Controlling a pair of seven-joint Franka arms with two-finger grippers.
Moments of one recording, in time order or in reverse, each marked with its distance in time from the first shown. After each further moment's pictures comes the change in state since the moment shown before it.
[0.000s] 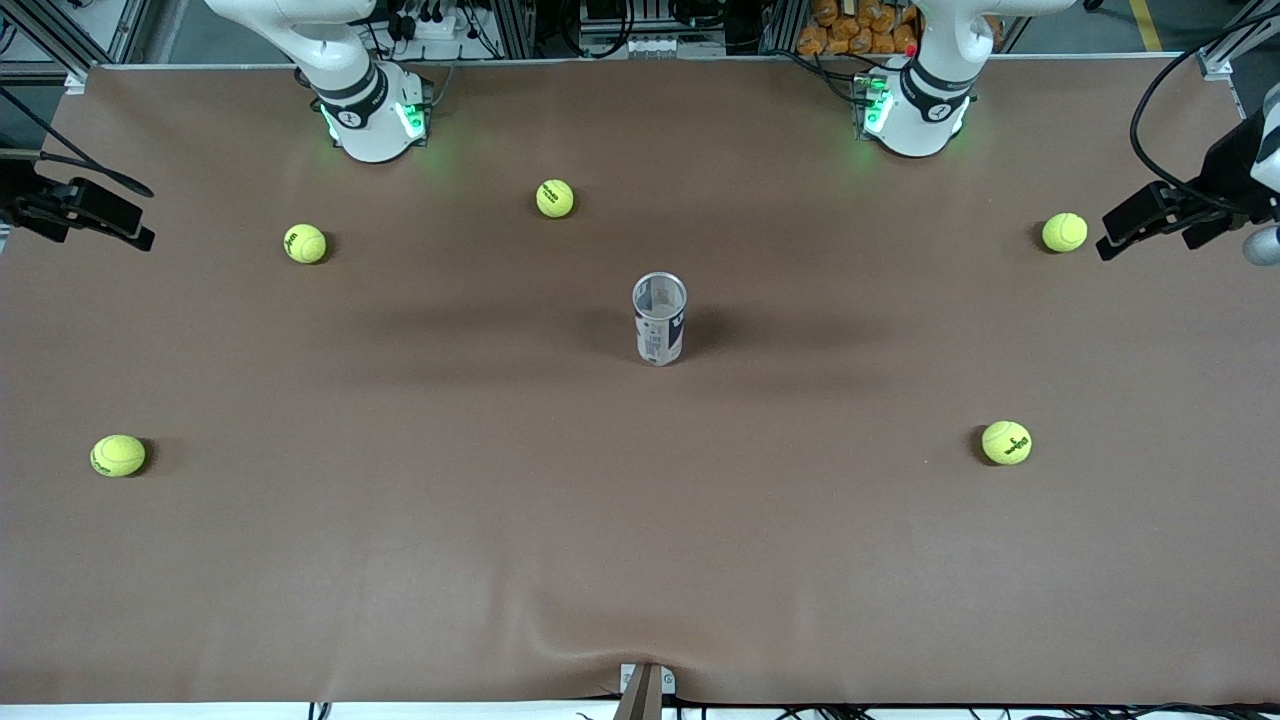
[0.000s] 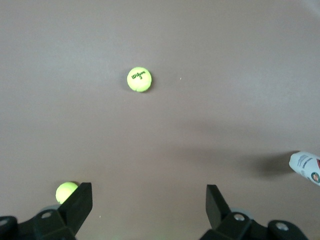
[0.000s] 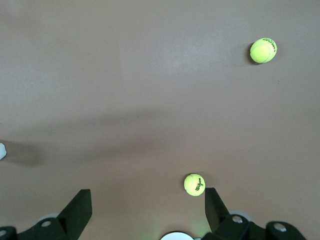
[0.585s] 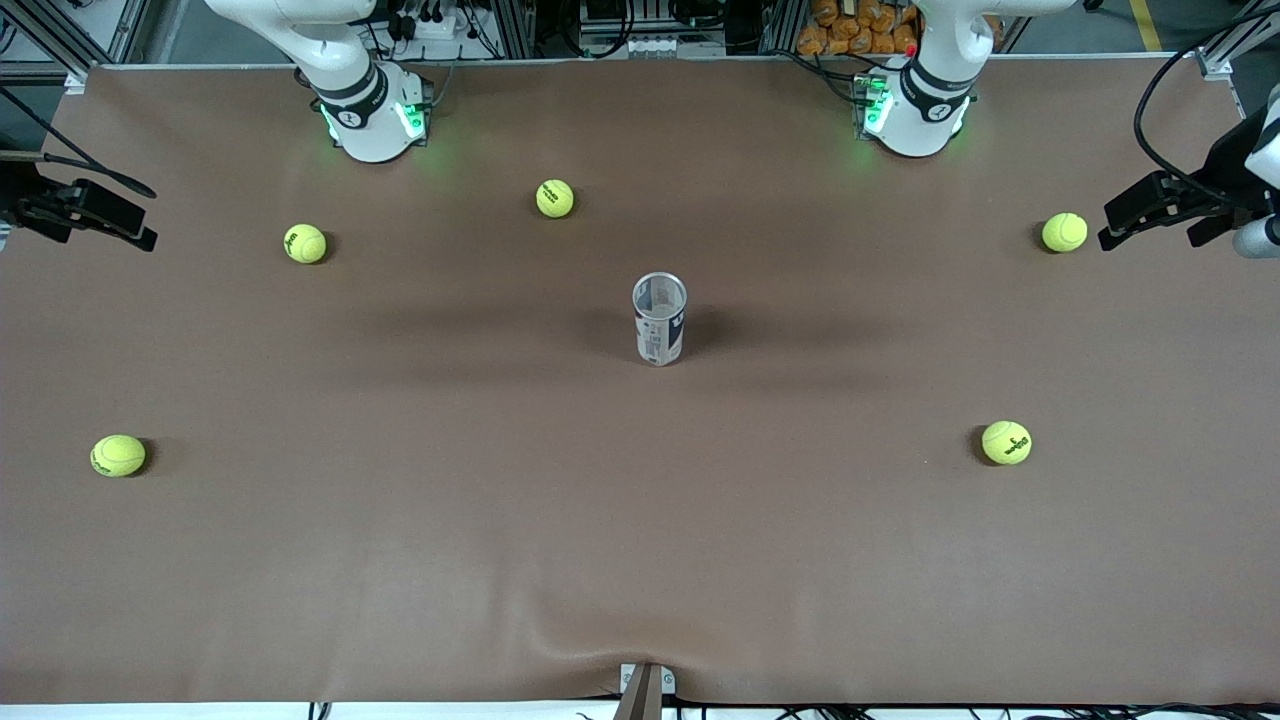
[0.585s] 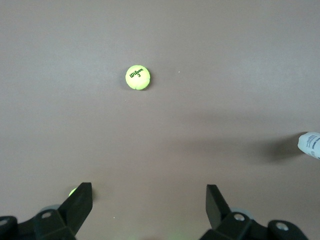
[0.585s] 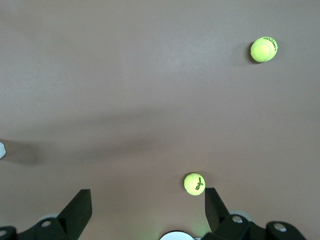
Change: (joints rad) left arm 0.000 0.000 0.013 0.001 0.002 -0.010 0.126; right arm 0.000 0.000 0.000 -0.003 0.000 0.000 0.000
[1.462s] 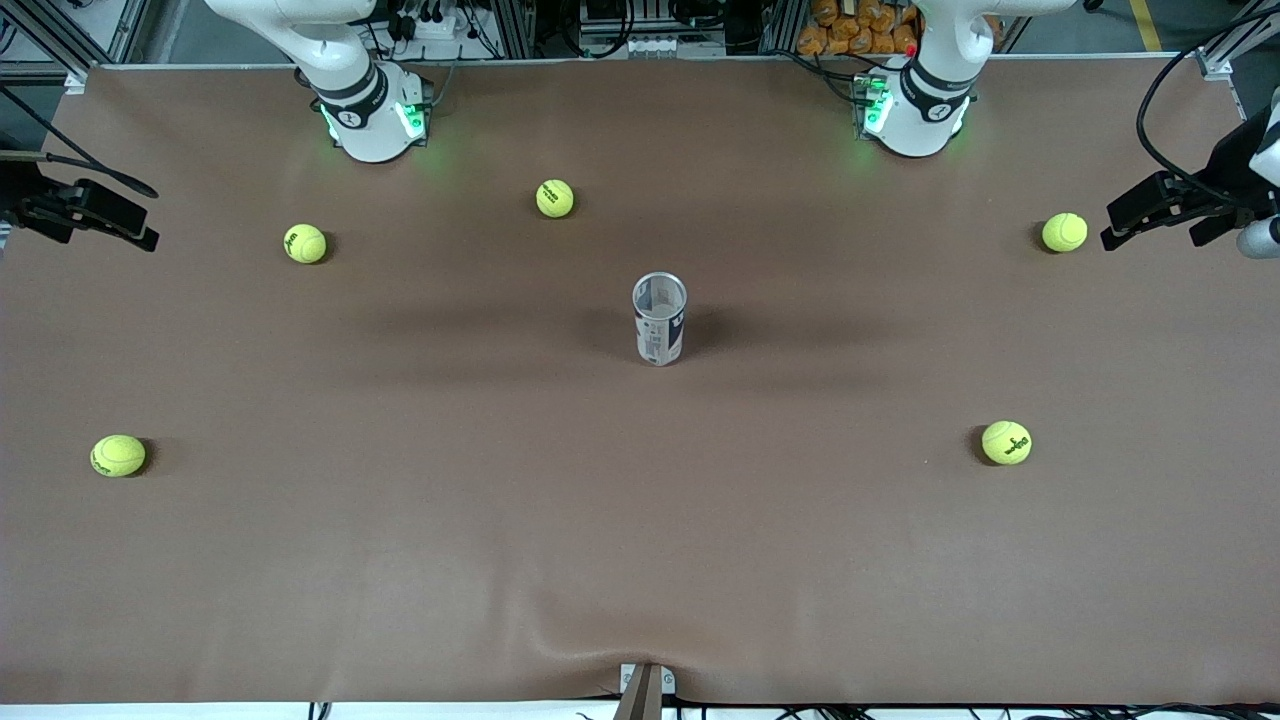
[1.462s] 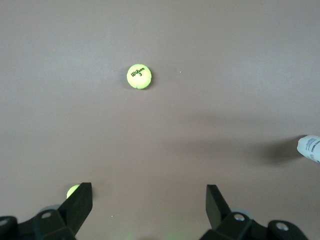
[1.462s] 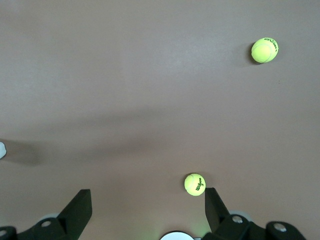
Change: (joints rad) left arm 0.000 0.000 0.000 0.000 0.000 -0.002 -0.027; right arm 0.001 0.000 0.003 0.000 0.000 0.002 0.000
